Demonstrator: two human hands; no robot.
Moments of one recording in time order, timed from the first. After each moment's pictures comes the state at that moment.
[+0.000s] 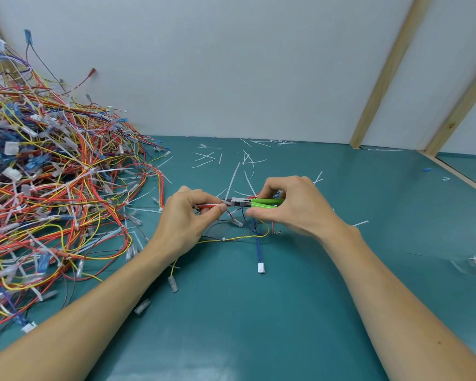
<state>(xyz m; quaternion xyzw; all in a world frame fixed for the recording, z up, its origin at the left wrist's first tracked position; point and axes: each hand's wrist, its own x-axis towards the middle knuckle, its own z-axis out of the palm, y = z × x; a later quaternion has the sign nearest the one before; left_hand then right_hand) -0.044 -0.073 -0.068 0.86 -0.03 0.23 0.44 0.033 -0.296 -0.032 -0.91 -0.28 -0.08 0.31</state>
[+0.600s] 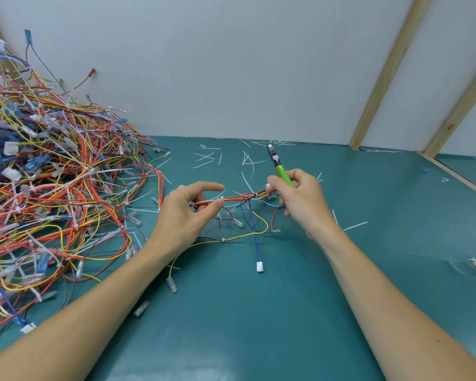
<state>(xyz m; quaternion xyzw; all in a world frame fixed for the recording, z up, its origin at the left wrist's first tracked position) -0.046 -0.072 -0.062 0.85 -0.03 0.23 0.48 0.035 -0.286 -0.037 -0.80 -0.08 -0.03 0.59</state>
